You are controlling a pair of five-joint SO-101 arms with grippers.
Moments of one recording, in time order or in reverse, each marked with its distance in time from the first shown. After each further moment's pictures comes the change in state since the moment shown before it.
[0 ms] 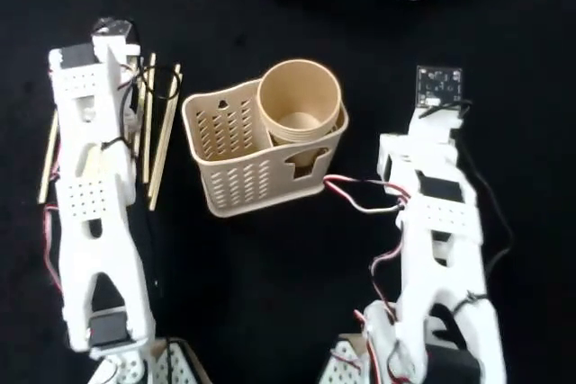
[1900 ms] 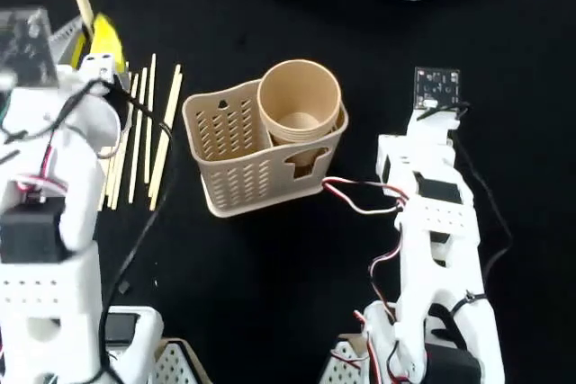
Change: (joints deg) left arm 11.4 -120.6 97.1 -55.6 13.1; right arm -0.3 0.0 1.1 -1.8 0.0
